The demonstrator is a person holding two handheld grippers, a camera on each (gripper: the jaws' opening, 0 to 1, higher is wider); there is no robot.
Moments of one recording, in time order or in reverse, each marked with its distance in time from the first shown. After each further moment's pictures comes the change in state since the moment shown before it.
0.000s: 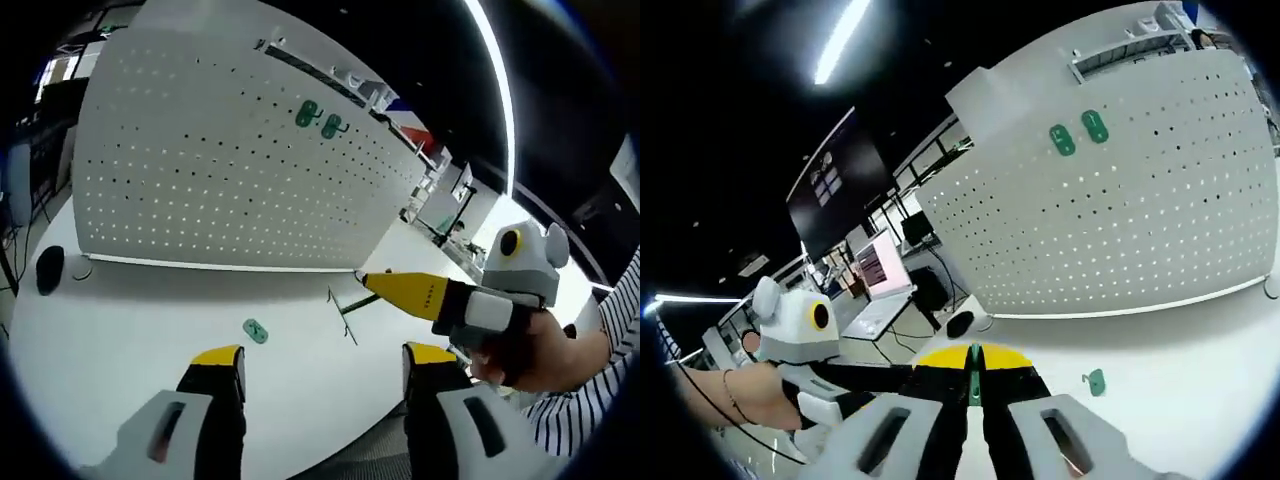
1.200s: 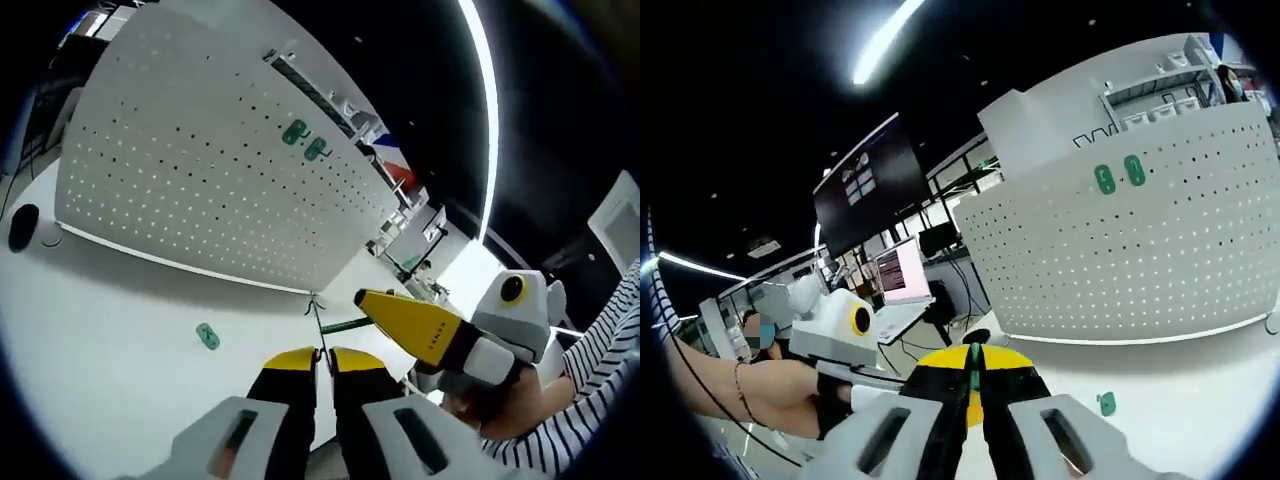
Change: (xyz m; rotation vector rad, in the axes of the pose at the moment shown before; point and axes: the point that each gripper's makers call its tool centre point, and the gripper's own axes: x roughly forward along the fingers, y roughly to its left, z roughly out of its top) left arm -0.001 -0.030 0.009 -0.154 -0.105 -0.156; right arm -0.012 0.036 0.010 -0.131 -0.084 0.047
